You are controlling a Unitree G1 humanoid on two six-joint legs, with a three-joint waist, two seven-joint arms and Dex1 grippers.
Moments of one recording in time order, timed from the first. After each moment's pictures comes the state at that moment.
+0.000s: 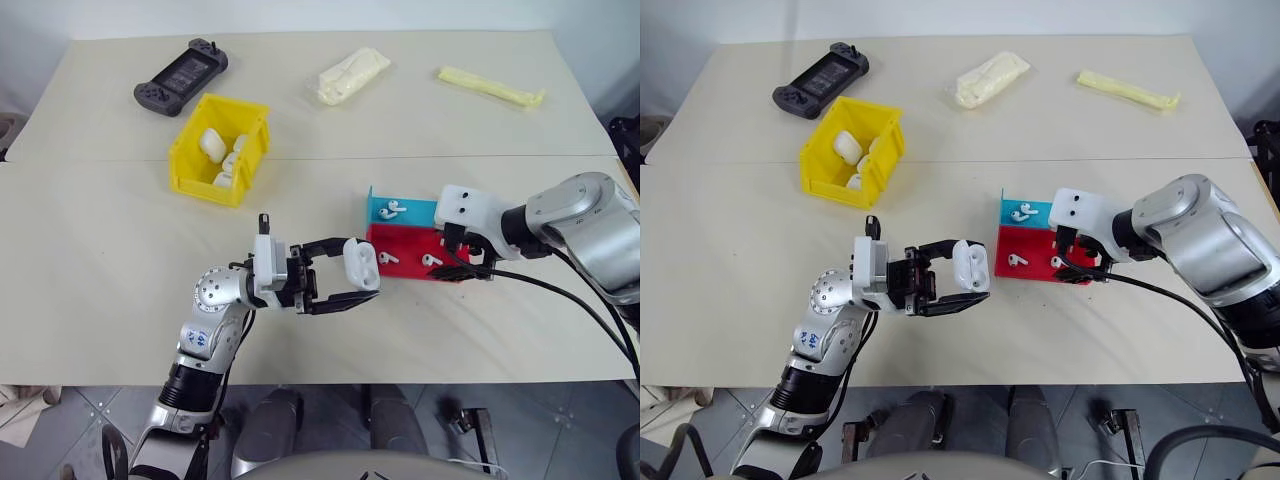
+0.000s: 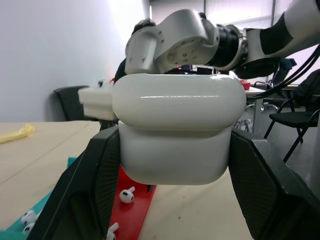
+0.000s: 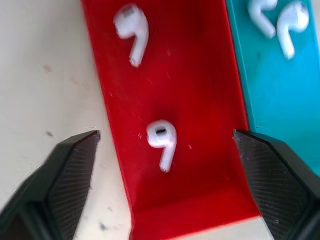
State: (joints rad) left arm -0.27 0.22 -0.17 -0.12 -0.47 -0.06 -1.07; right arm -0.78 -1.06 0.49 -0.22 0.15 0.90 1.14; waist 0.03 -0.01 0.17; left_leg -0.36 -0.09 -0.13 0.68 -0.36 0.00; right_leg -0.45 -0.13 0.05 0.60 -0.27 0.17
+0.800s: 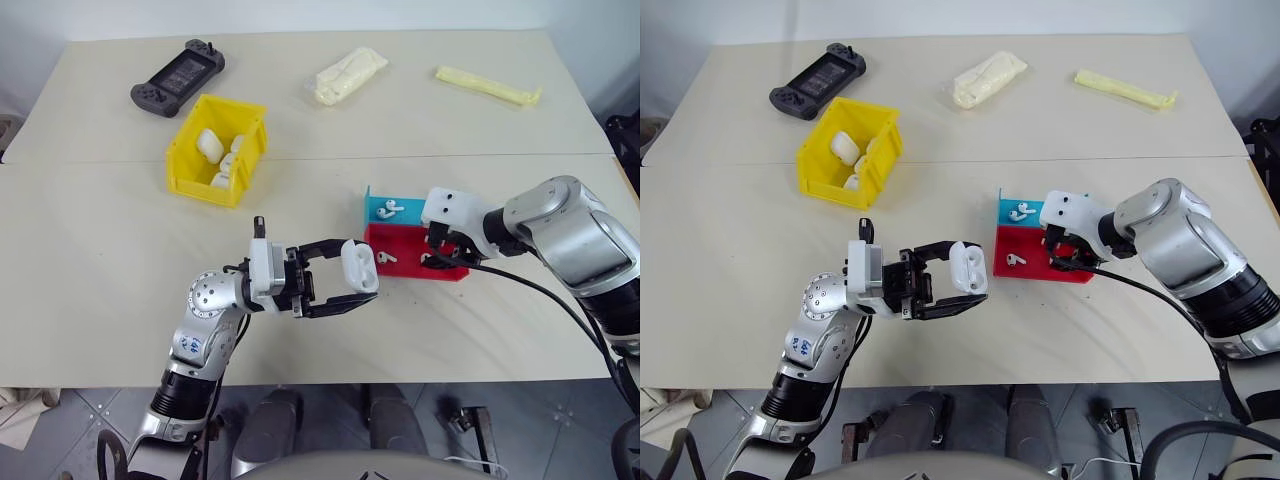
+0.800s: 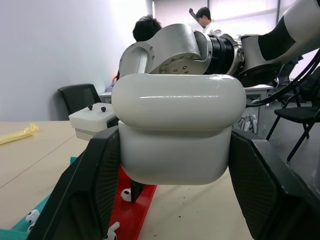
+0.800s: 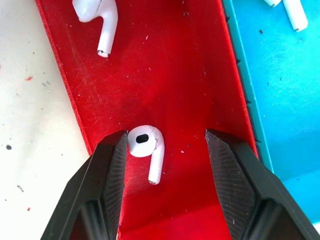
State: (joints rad) left arm -0.26 0.25 -0.17 -0.18 -0.47 -0.04 -1.04; right arm -0.79 -0.96 0.51 -0.14 0.05 0.94 1.14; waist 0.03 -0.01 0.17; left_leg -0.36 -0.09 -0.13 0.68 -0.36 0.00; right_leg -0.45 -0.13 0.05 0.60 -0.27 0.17
